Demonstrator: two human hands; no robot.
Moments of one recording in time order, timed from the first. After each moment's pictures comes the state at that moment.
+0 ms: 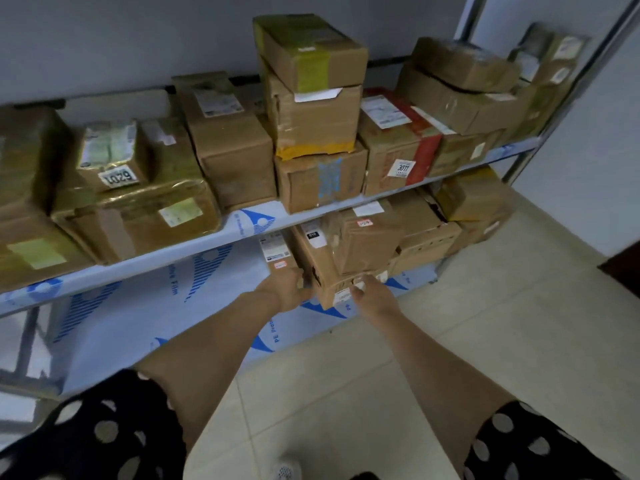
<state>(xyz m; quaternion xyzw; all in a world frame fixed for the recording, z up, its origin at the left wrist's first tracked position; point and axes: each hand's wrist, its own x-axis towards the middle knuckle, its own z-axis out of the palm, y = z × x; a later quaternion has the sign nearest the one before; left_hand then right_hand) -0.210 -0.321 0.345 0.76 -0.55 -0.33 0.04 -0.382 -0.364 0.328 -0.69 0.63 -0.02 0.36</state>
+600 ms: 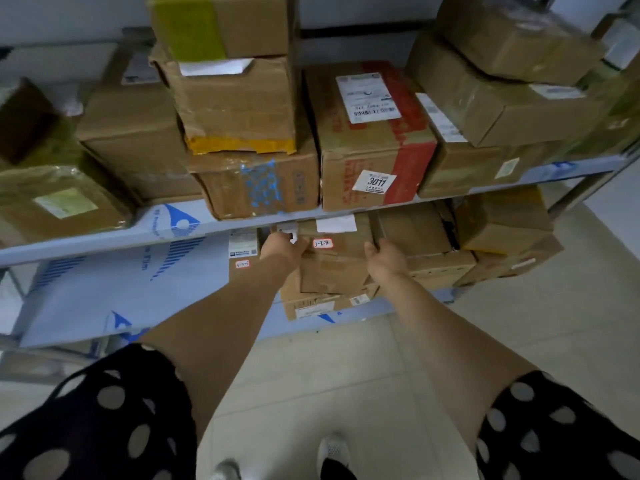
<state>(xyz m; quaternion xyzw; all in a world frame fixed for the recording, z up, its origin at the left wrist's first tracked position) -0.289 -0.504 0.315 0.87 -0.24 -0.34 0.26 -0.440 -0.584 0.304 -0.68 0.60 -0.07 0.41</state>
